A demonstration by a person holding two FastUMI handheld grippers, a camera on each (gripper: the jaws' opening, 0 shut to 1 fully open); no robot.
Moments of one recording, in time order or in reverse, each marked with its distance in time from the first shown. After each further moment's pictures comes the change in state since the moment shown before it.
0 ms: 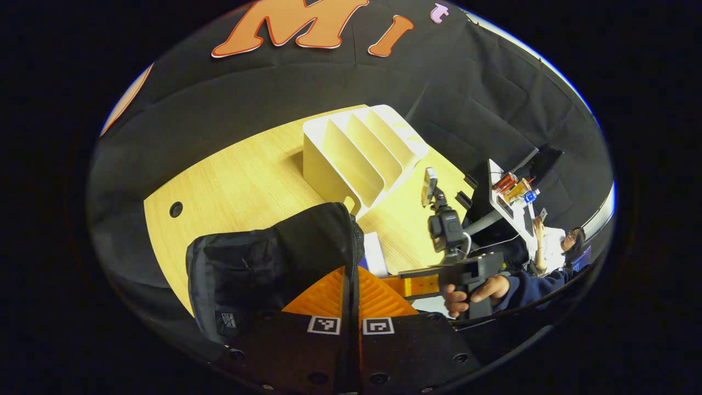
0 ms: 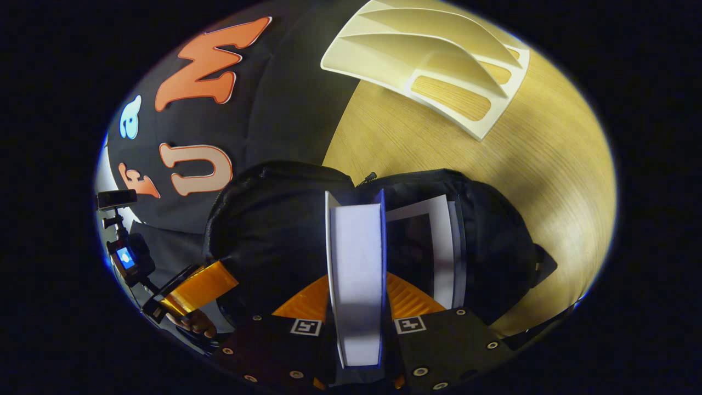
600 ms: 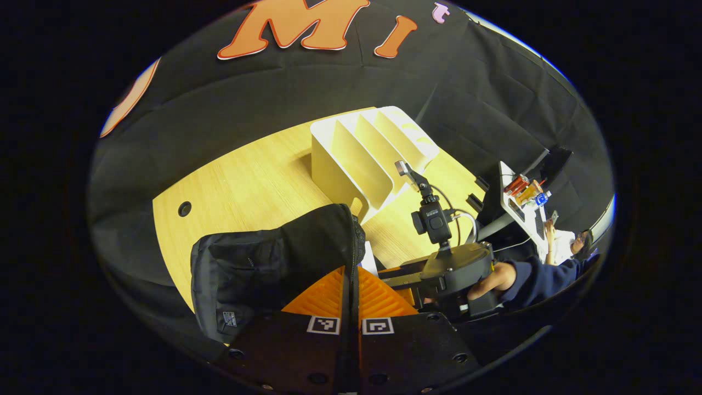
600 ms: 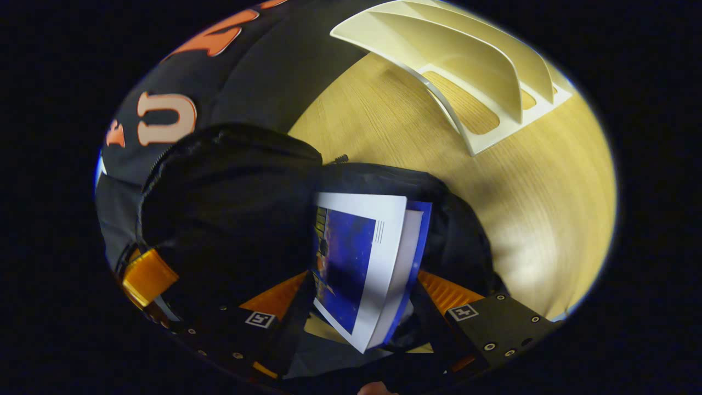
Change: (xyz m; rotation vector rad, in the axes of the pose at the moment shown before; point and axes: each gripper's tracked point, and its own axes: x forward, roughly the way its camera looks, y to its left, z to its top) left arm 0.011 0.004 -0.006 -0.017 -0.024 0.099; right arm -0.005 -0.062 0.005 -0.312 0.181 -0.337
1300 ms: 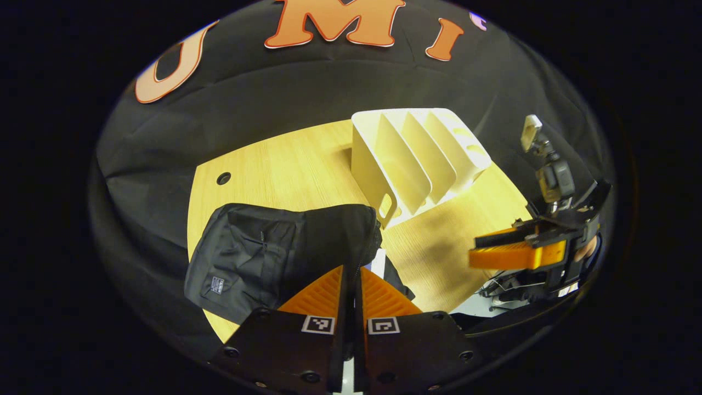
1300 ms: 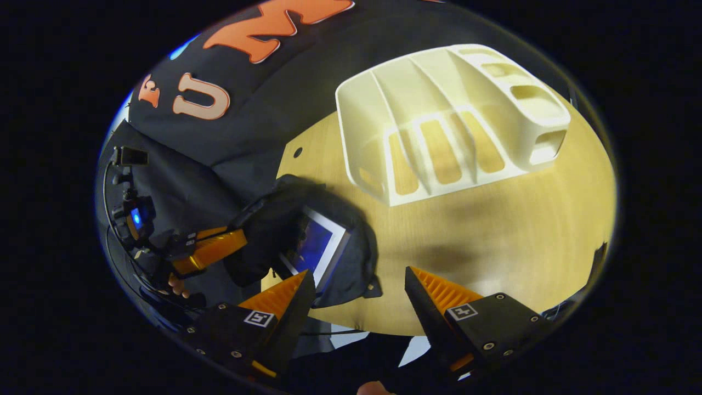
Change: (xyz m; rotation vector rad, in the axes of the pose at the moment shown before) left arm 0.030 -0.031 -0.024 -0.204 -0.015 0.284; right arm -0.169 -0.095 0.061 -0.231 -0.100 -0.005
